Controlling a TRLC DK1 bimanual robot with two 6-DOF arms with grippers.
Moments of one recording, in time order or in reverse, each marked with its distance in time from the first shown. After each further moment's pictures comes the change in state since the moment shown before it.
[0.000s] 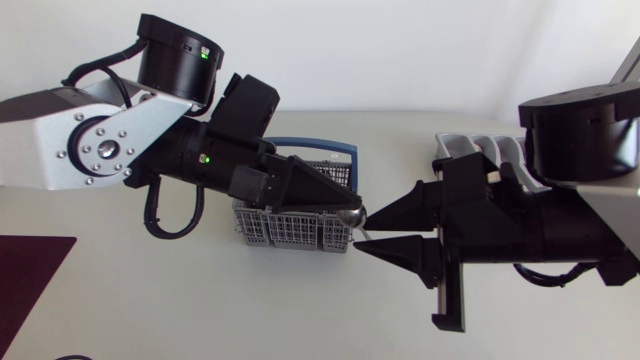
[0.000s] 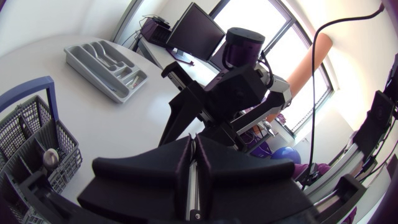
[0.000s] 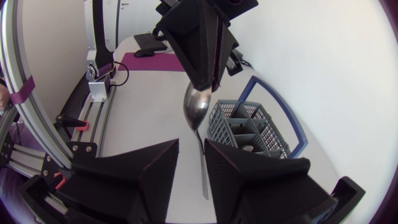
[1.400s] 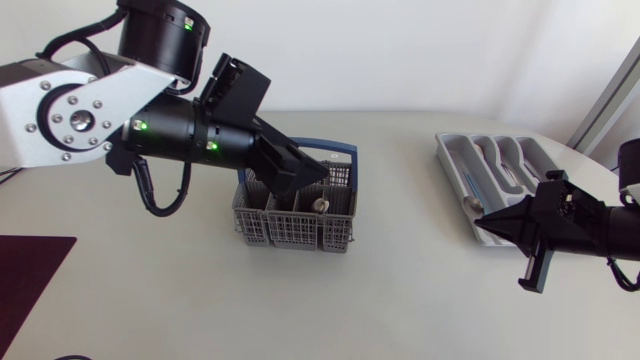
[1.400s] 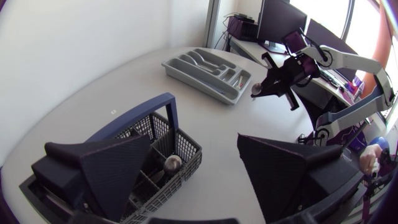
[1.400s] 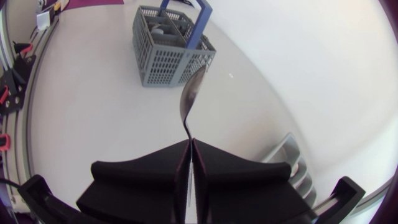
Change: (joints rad) left arm 0.016 -0.020 0.067 -0.101 -0.668 0.265; right arm -0.844 0.122 -0.095 -0.124 -0.121 -0.692
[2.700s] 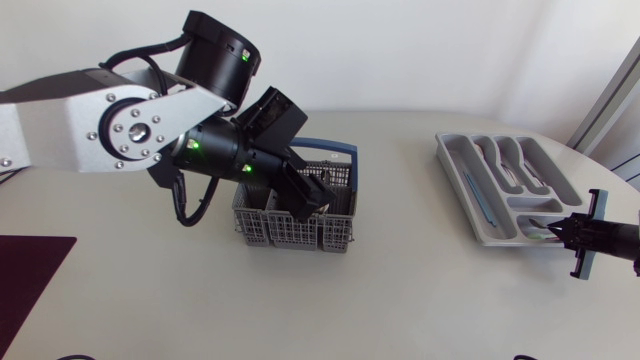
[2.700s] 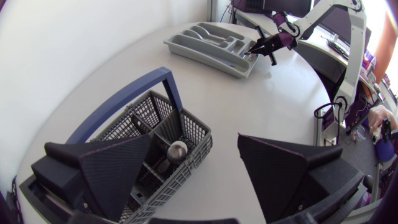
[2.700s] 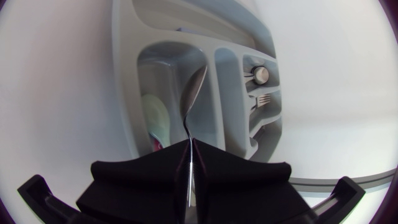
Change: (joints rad) left arm -0.086 0.093 0.034 -0.055 -0.171 0.080; right arm -0.471 0.816 0.216 0.636 0.153 -0.683
